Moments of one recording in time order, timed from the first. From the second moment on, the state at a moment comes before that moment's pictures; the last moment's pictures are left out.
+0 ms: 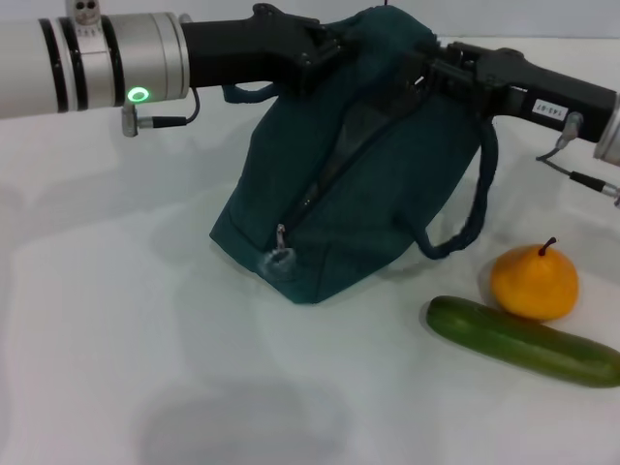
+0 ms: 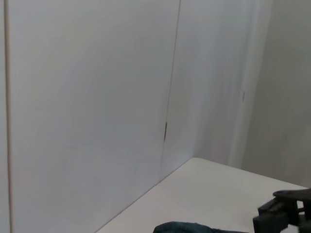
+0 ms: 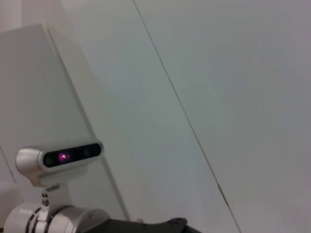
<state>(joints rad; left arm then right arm) -0.72 -2.09 0.97 0.75 1.74 1.26 -1.54 0.60 2.01 -1.24 -0.53 -1.13 -1.31 1.42</state>
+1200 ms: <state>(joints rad) -0.69 -2.09 0.99 0.73 1.75 1.22 -1.53 0.36 2.00 -0.96 -1.43 -2.02 -1.95 1.99</state>
